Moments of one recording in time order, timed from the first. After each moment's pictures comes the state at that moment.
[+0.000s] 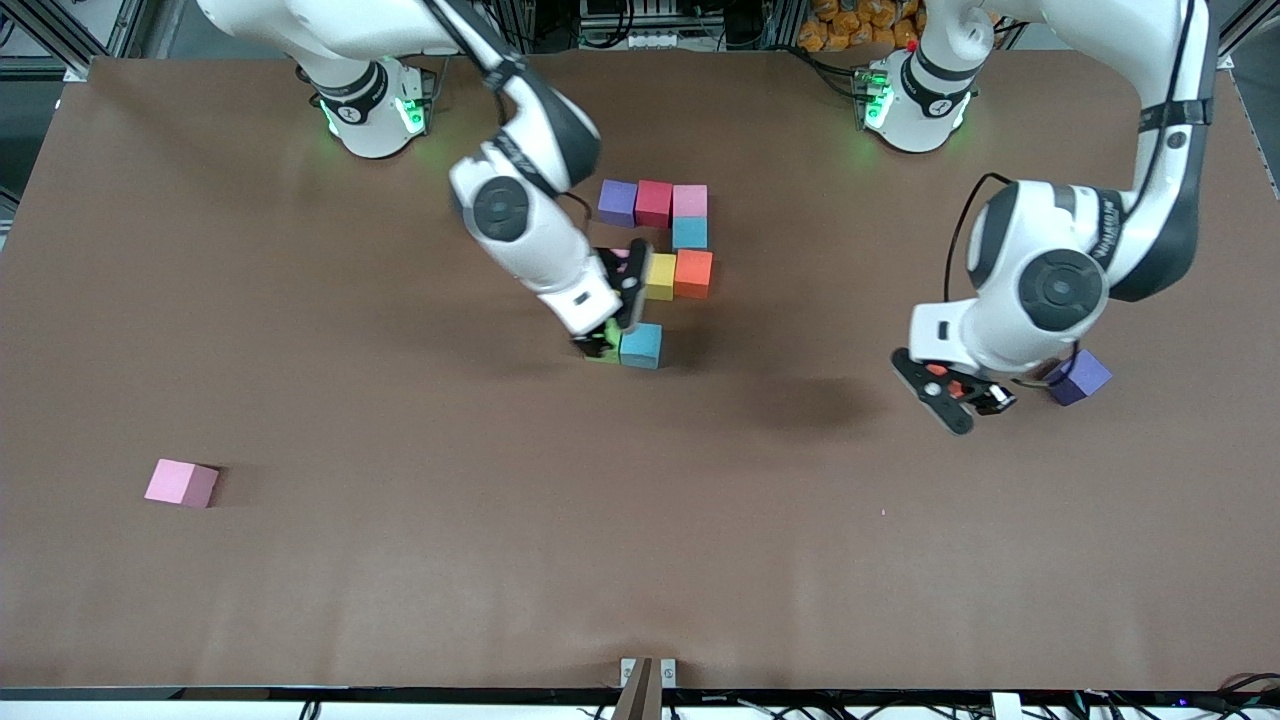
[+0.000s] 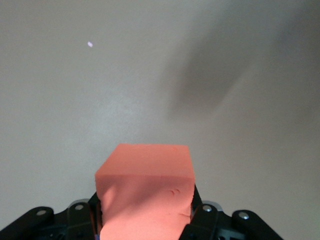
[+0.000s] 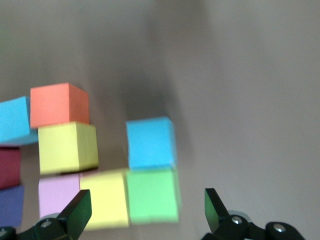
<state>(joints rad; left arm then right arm) -0.44 0.30 0.18 -1.83 0.10 2.02 0.69 0.50 0.38 0.17 -1.83 0.25 2.31 -0.78</state>
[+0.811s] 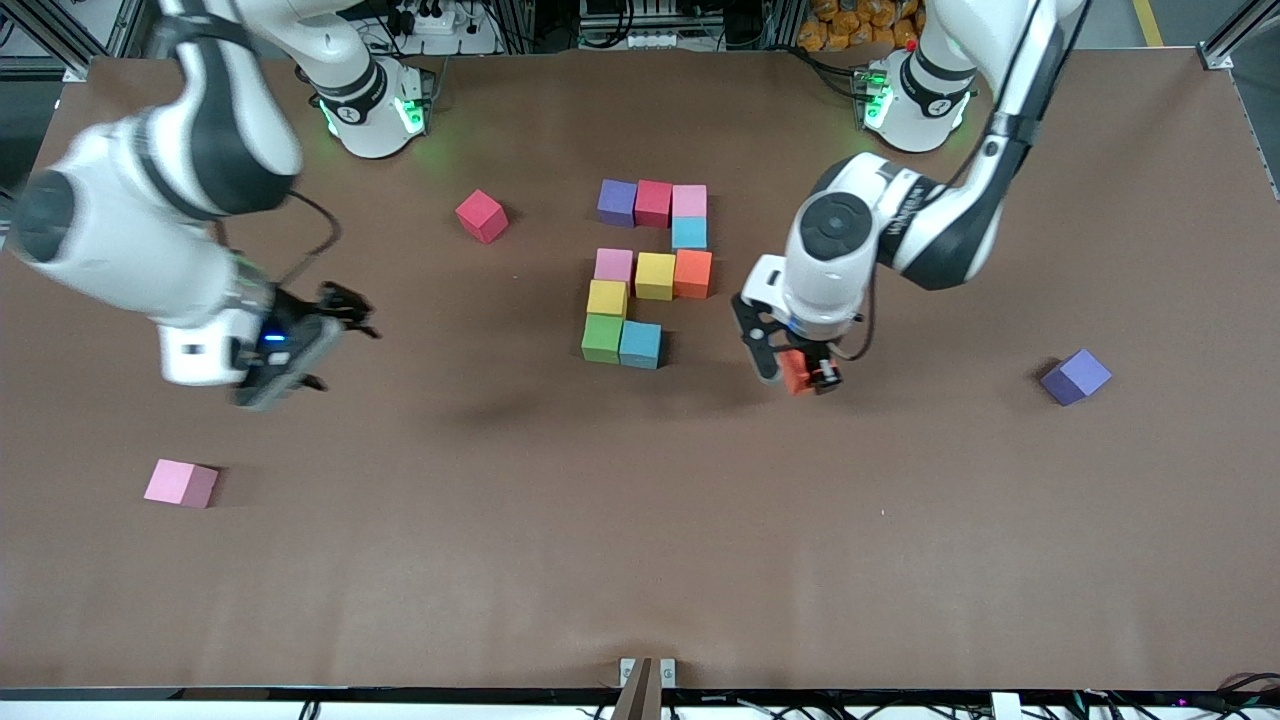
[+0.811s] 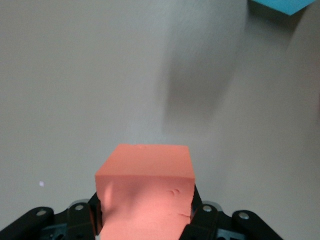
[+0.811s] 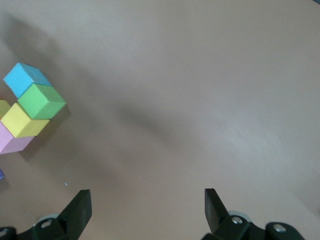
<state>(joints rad) -0.52 0.36 -0.06 -1.92 0.23 2.32 0.61 0.21 0.12 -0.13 -1.83 0.25 1.95 -0.64</state>
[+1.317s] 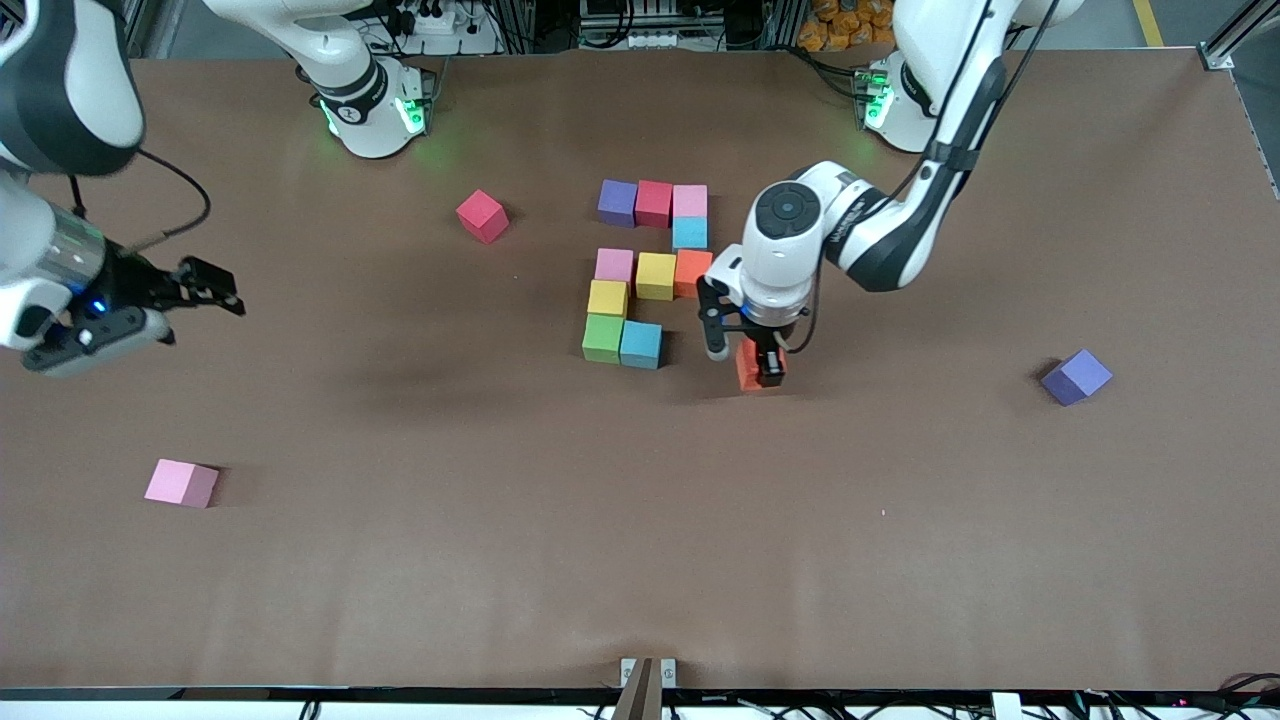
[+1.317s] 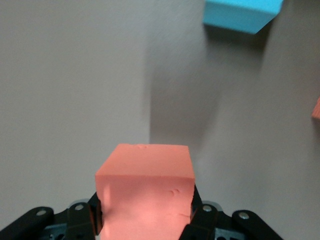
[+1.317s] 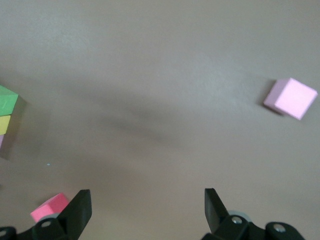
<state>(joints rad) -0.57 0.42 -0.09 -1.99 0.26 2.50 0.64 0.12 0.00 -0.17 -1.82 0.09 1.76 -0.38</state>
